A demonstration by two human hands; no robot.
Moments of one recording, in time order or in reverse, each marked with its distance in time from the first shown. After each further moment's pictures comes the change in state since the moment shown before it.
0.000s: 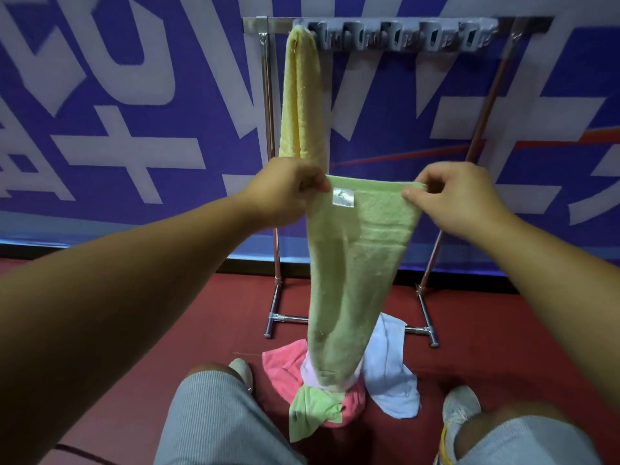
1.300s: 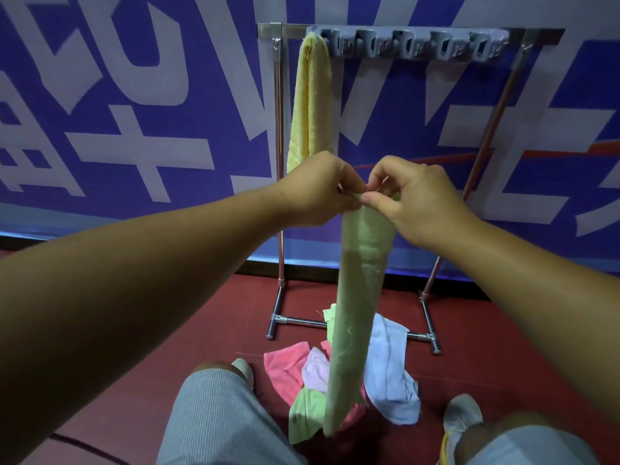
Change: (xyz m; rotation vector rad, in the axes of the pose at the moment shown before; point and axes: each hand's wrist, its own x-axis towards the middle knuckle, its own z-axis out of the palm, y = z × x) left_hand 0.002 0.042 -0.009 -0.093 -0.136 0.067; right_hand -0.014 -0.056 0.018 0.046 -0.091 -0.298
